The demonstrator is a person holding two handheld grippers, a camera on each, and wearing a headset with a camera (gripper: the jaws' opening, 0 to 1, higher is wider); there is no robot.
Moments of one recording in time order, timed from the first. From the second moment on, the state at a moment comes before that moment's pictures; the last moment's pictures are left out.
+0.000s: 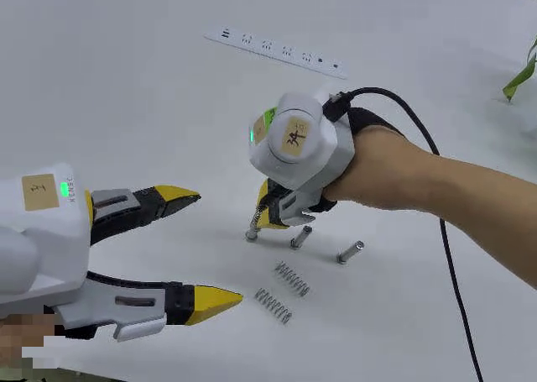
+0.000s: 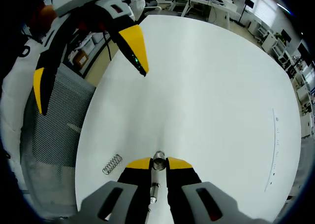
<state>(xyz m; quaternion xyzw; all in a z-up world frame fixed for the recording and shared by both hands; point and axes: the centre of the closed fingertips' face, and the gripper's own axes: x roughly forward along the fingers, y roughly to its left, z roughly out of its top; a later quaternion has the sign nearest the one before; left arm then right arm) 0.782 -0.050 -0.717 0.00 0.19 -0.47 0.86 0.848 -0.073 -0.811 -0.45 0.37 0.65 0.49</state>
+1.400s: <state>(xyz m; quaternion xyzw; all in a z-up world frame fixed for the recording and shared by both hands) 0.780 -0.049 -0.720 0.00 0.19 -0.46 0.86 0.844 -0.068 -0.840 -0.46 0.37 0.64 0.49</state>
